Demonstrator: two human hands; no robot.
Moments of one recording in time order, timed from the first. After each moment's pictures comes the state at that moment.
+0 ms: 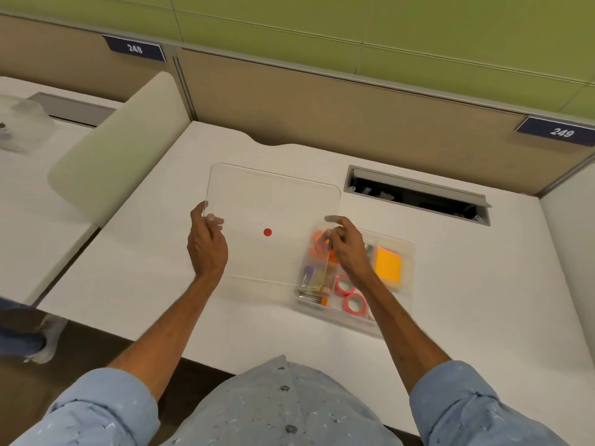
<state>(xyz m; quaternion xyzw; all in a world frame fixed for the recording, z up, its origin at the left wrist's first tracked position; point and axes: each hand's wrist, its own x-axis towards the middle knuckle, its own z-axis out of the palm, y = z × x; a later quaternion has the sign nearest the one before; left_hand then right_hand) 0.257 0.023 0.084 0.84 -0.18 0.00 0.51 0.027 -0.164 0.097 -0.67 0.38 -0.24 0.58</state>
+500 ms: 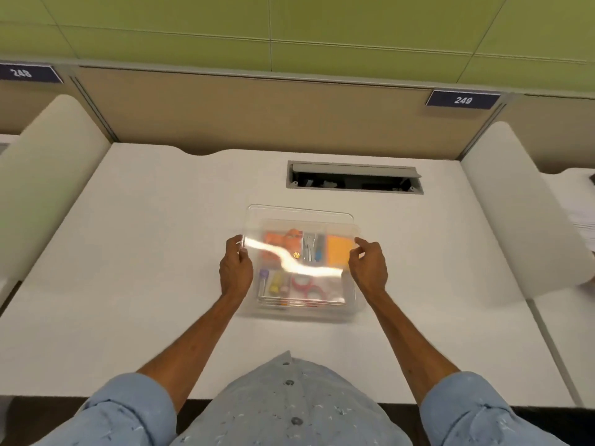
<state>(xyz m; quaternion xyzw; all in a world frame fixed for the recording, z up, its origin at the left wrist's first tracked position) 0.139 -0.063 0.052 0.82 -0.27 -0.22 0.45 -0.113 -0.189 0.074 -0.63 0.67 -0.22 0.32</state>
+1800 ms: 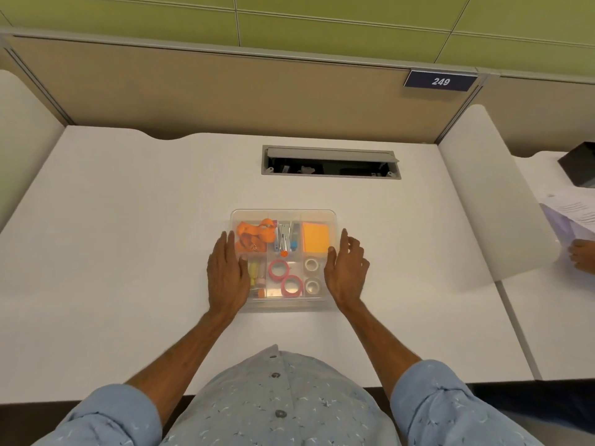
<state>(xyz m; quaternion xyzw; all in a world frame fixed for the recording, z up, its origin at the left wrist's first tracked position) 0.093 -0.054 0.021 0.83 -0.44 -0.16 0.30 -0.133 -0.169 0.049 -0.73 0.66 -0.10 0.17</state>
